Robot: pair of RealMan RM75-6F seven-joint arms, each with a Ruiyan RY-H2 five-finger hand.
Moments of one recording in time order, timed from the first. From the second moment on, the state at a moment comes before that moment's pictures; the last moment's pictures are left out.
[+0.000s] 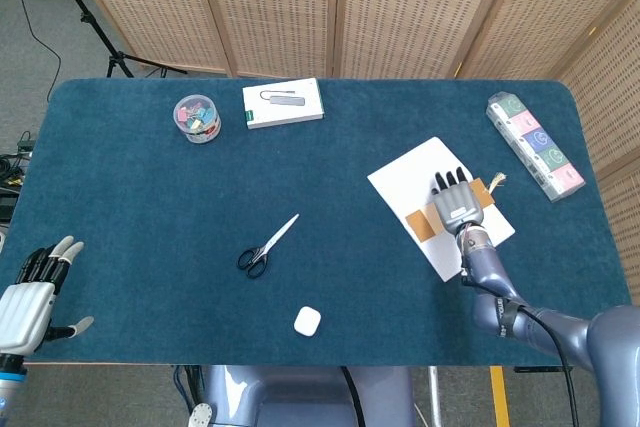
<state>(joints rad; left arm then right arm) -0.08 -1.08 0.02 -1.76 1.49 1.41 0.05 0.96 -1.46 0.00 -1.26 -0.52 0.79 -0.98</state>
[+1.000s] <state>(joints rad) -0.08 -1.08 0.03 -1.76 1.51 1.41 0.05 0.79 -1.30 0.05 -1.38 -1.17 0.73 -0.20</state>
